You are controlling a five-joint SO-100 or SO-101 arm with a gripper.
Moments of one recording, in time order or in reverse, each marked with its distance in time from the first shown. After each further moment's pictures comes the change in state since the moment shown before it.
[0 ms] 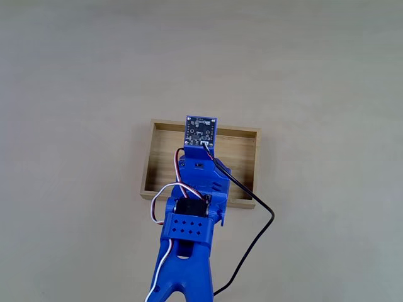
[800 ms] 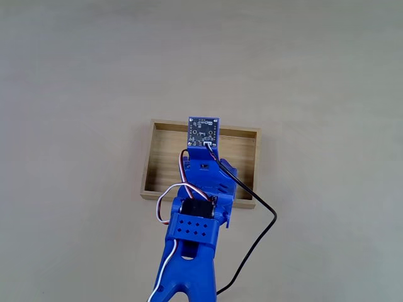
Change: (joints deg) arm 2.1 0.0 0.0 0.0 5.0
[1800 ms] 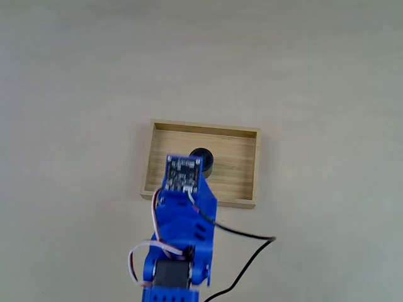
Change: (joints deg) arm -5.5 -37.2 14.4 11.3 -9.4
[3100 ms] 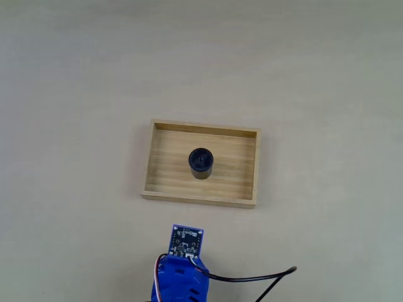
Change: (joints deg) arm -2.3 -53.3 42.4 22.7 -7.6
